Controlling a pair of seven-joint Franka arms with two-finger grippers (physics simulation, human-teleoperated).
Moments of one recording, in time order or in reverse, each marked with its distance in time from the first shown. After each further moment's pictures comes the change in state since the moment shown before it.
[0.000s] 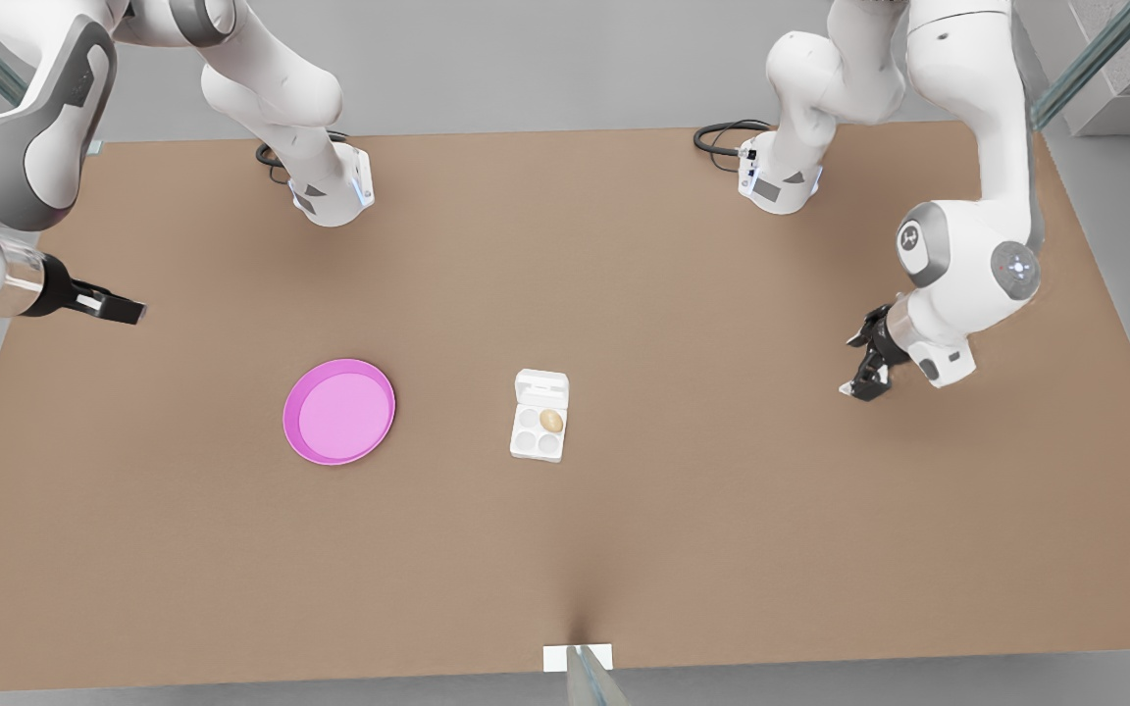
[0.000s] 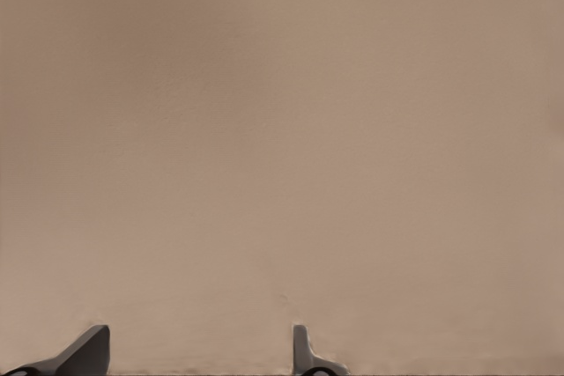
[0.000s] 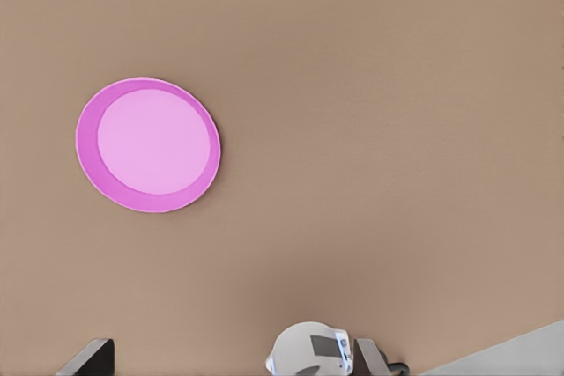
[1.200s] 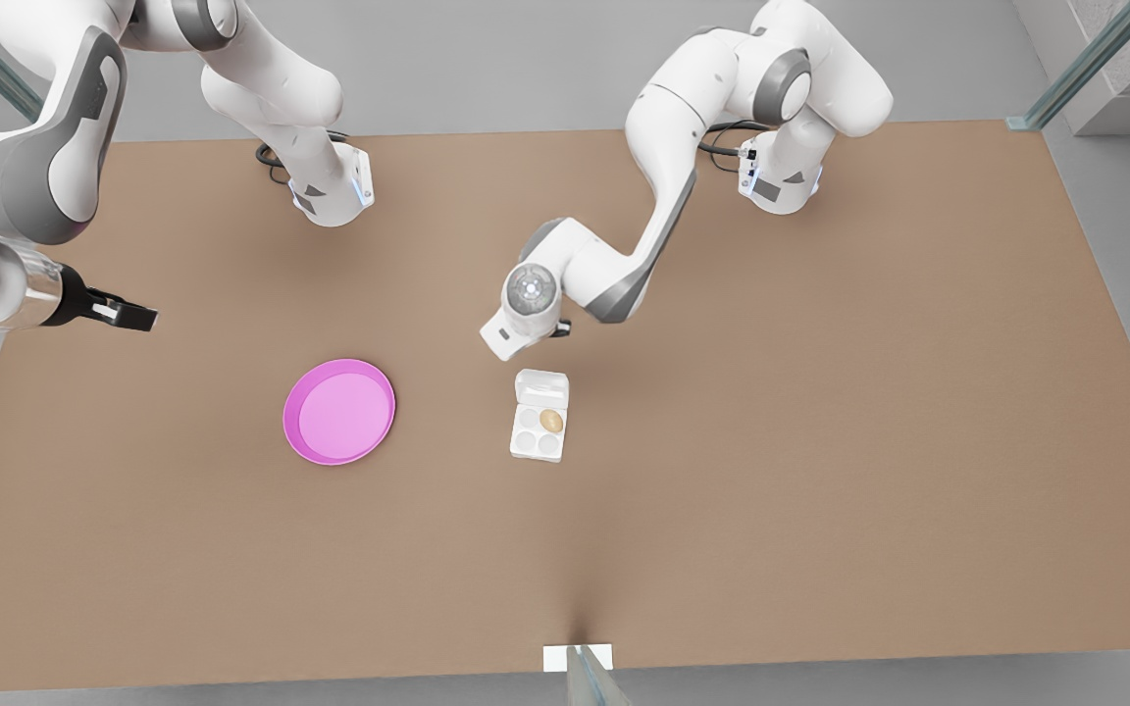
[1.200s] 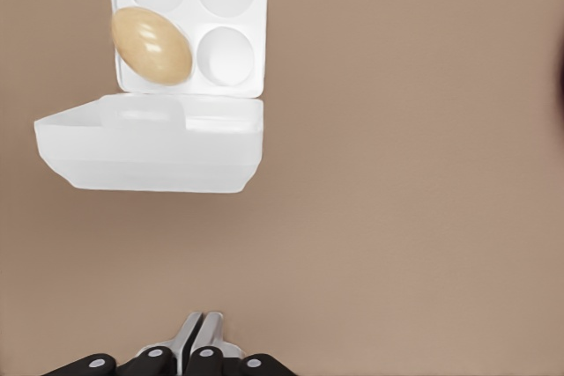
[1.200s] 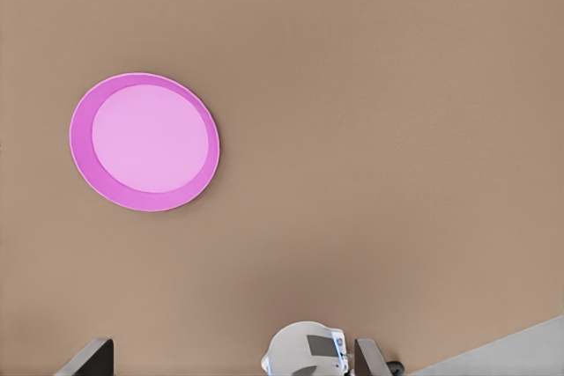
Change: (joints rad) left arm -0.367 0.696 -0.191 0.768 -0.225 -0.298 0.521; right arm 0.023 0.020 0.006 -0.002 -0.017 0.001 0.009
